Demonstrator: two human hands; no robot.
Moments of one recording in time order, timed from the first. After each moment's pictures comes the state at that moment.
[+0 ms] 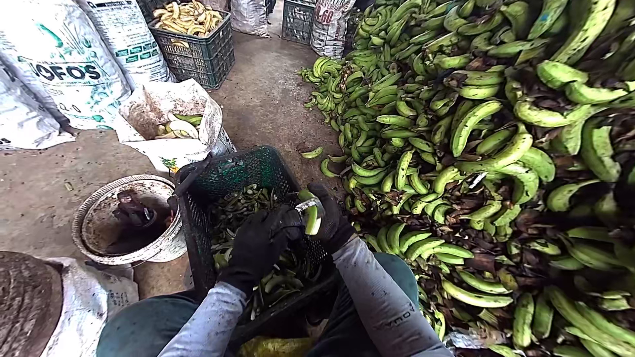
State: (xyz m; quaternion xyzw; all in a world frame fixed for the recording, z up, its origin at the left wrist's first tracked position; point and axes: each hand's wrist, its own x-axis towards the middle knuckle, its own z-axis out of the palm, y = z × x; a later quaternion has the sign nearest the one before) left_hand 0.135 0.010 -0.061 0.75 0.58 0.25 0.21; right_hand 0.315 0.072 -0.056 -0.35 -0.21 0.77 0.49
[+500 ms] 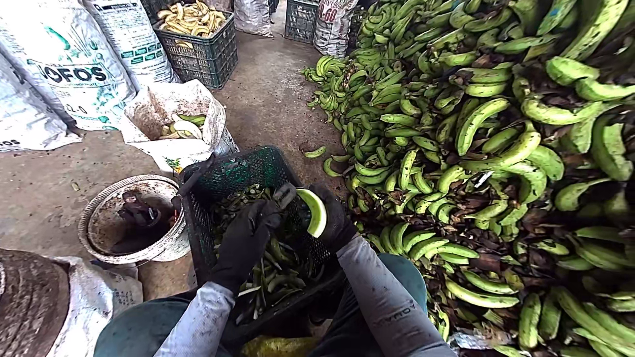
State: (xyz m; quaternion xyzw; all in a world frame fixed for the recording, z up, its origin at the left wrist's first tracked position) left_hand 0.110 0.013 -0.059 0.64 0.63 0.30 0.32; right_hand 0.327 0.078 -0.064 -0.29 -0.18 0.83 0.44
